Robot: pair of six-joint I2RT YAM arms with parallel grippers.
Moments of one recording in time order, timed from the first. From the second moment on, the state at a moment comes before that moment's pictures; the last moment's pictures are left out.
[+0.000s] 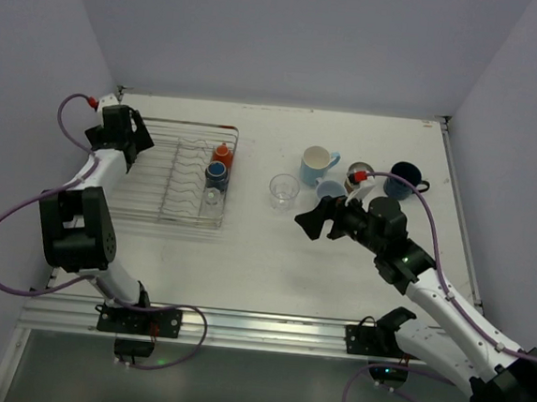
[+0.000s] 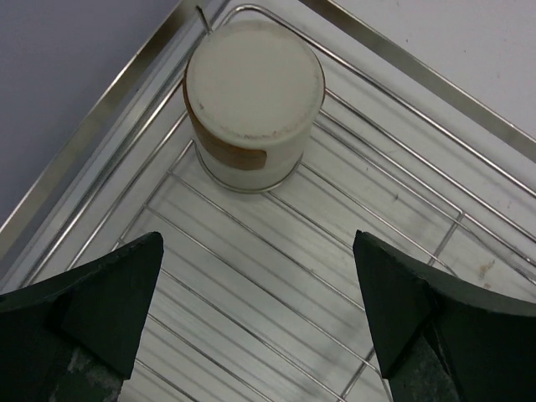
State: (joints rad) left arm 0.17 1.62 1.10 -0.12 -0.31 -0.31; right arm 0.58 0.86 0.63 -0.09 -0.20 0.45
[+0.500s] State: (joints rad) left arm 0.23 1.87 1.29 0.00 -0.27 -0.21; right arm 0.58 0.89 0.62 -0.05 -0.25 0.45
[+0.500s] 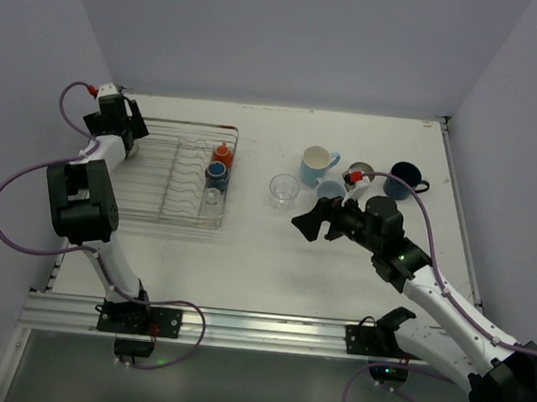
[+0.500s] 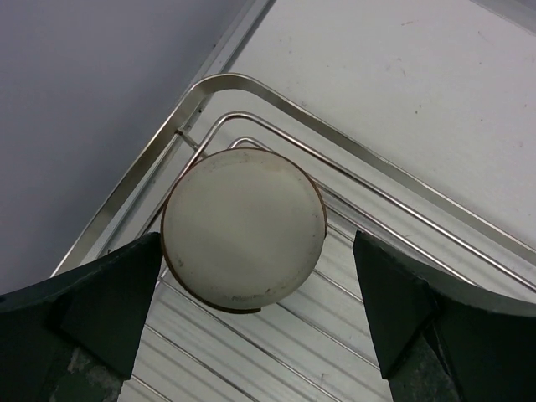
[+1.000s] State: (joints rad) left arm 0.23 1.91 1.30 0.06 -0.22 -0.16; right arm 0.59 0.91 0.62 -0.04 -0.26 0.45
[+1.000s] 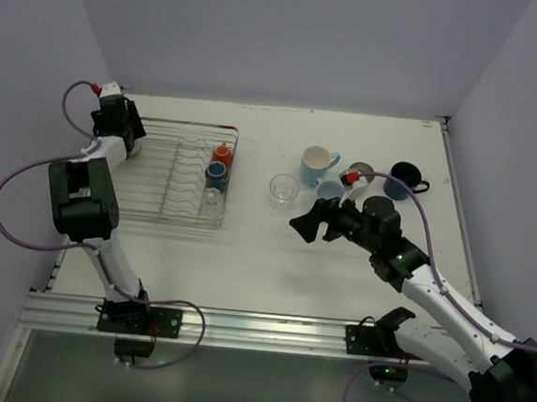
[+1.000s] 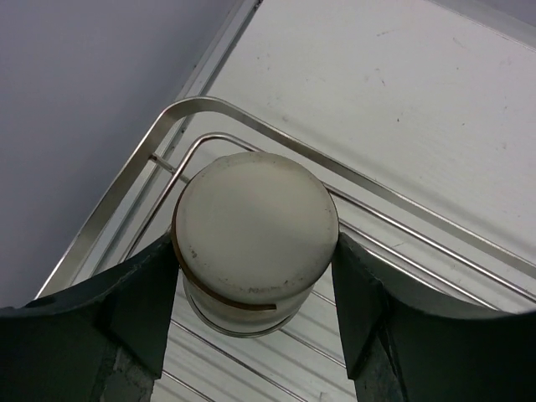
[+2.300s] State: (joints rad) left arm -0.10 0.71 0.45 0.33 0.33 -0.89; right arm 0.82 1.24 0.80 0.46 -0.31 0.75
